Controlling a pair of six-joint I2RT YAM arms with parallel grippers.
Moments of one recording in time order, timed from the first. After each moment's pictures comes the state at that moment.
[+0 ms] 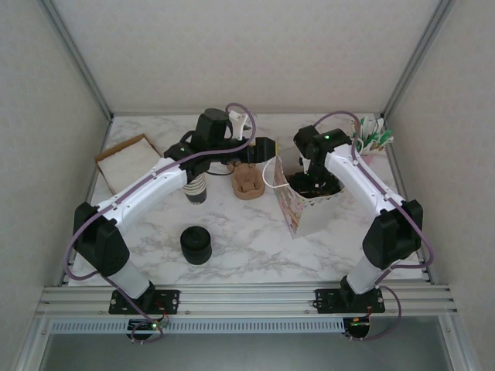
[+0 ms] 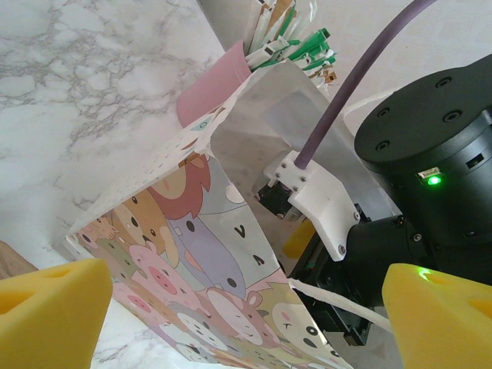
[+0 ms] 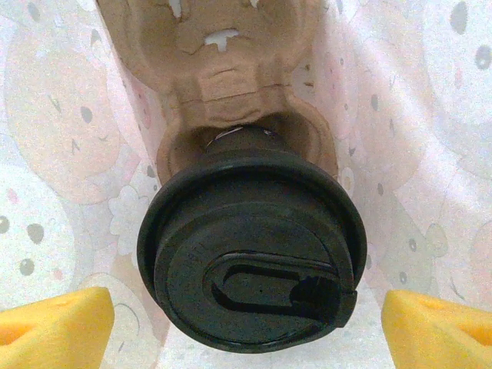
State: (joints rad) left arm -0.60 1.62 1.48 -0.31 0.48 -0.60; right arm 0.46 1.65 1.55 -1.44 0.01 0.29
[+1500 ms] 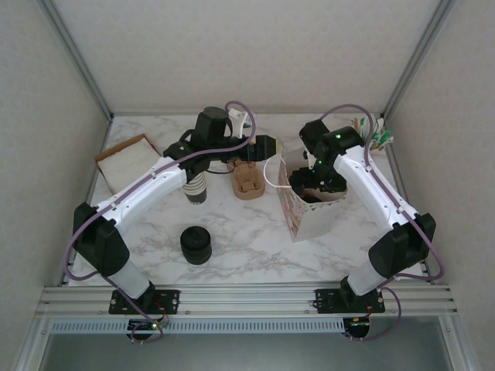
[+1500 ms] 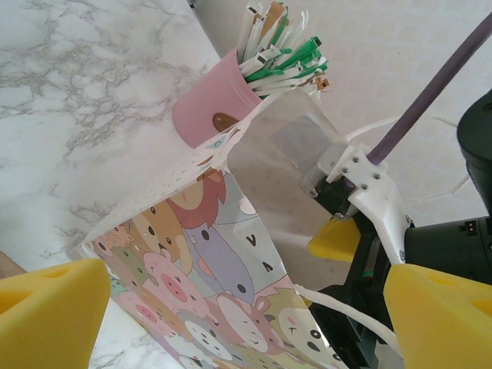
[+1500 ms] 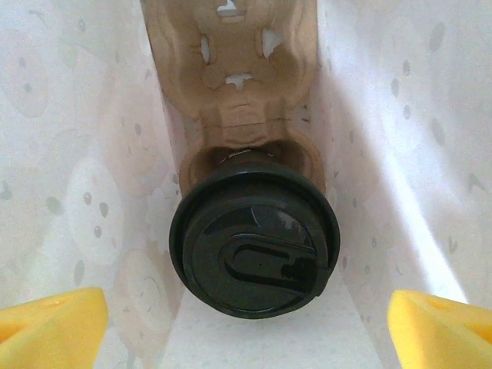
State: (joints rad) left arm -0.60 1.62 1.50 -0.31 0.48 -0.60; right arm 0.46 1.57 1.61 -1.49 0.03 0.30
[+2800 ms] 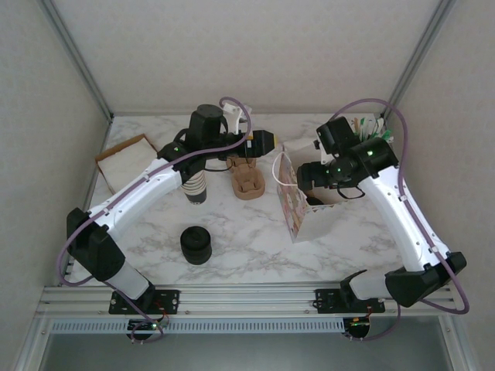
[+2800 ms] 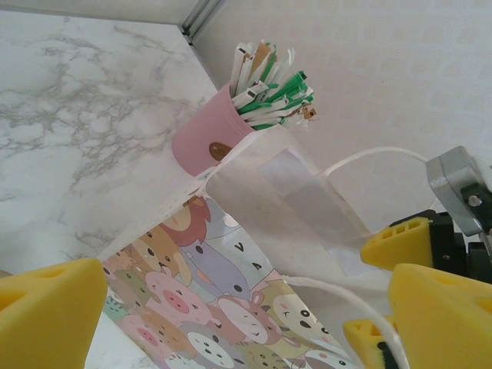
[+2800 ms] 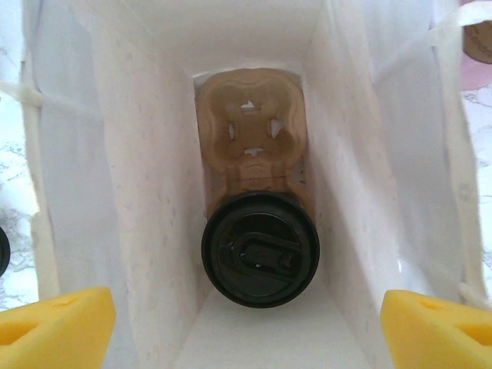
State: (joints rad) left arm -0.60 1.58 1.50 -0.29 0.44 -0.60; right arm 0.49 1.35 1.65 -1.42 0.08 0.30
